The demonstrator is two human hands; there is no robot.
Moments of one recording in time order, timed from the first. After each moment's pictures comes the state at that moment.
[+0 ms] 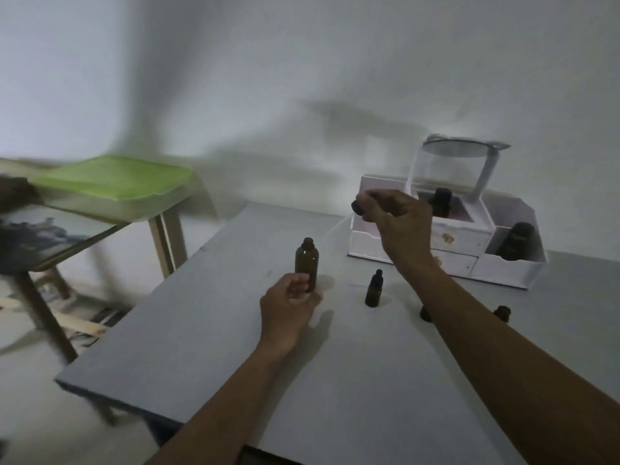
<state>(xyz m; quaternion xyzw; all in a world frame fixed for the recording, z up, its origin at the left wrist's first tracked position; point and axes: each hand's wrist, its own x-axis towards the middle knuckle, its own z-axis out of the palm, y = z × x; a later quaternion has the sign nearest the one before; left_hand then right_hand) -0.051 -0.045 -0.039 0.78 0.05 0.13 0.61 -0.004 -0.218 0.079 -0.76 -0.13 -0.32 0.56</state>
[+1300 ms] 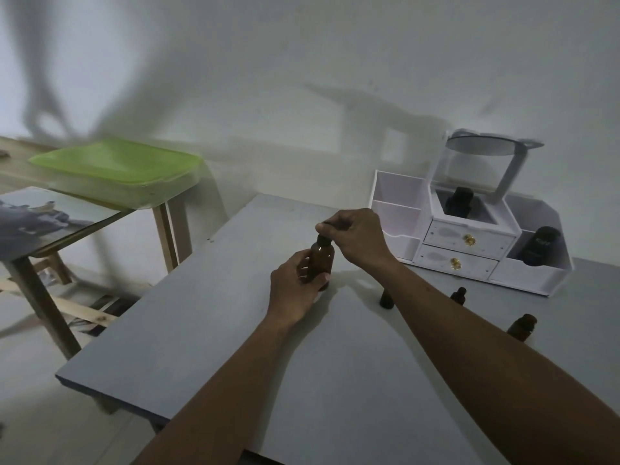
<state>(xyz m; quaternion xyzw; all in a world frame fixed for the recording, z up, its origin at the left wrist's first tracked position) -0.004 -0.032 -0.039 0.82 0.01 0.13 0.55 0.041 -0.158 0.040 -0.87 -0.16 -0.19 0.43</state>
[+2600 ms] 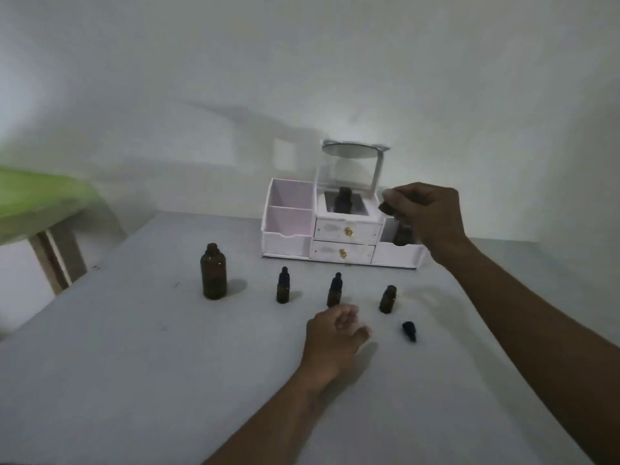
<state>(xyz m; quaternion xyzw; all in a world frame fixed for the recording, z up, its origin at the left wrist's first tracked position) -0.105 -0.228 -0.039 0.76 -0.12 -0.10 0.63 -0.077 -0.393 0.132 -0.80 -0.02 -0.32 0.51</state>
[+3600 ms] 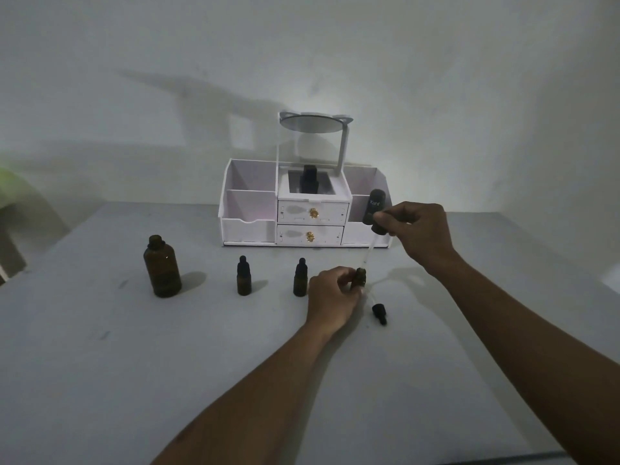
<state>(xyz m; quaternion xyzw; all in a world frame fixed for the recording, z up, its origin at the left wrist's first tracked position) -0.052 -0.317 -0.045 0.82 -0.18 0.02 0.54 -0.077 -0.466 0.064 -0.85 0.03 -0.32 0.42</state>
